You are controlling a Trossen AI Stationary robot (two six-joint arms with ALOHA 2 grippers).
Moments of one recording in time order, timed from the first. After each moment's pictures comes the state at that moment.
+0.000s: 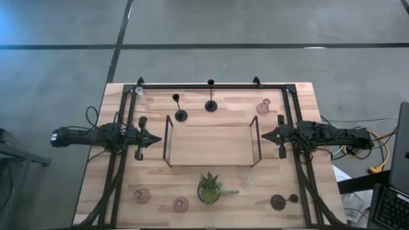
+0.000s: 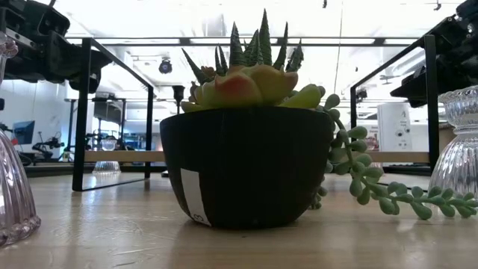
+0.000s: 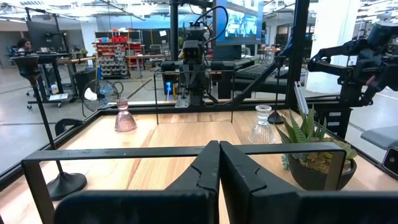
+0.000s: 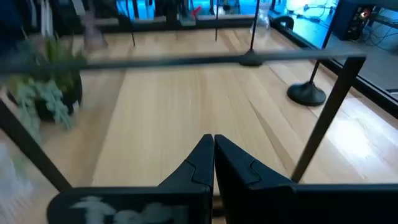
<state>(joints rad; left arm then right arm) -0.07 0.00 0.01 0.01 -0.04 0.02 0.03 0.02 0.15 -0.43 0.11 0.10</state>
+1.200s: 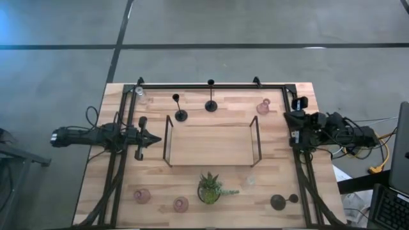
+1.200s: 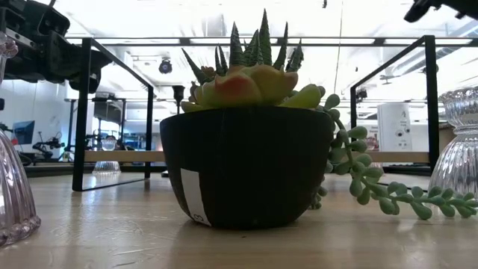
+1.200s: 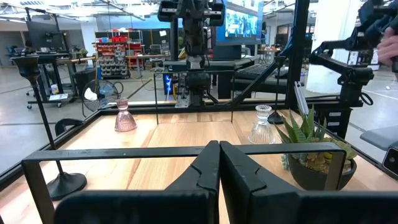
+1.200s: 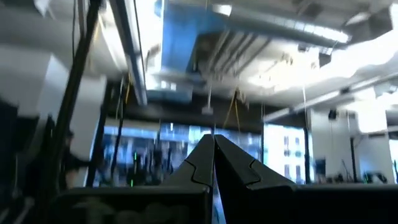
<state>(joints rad) -0.07 0.00 0.01 0.01 -0.04 0.02 0.03 0.18 0.22 0.55 0.10 -0.16</state>
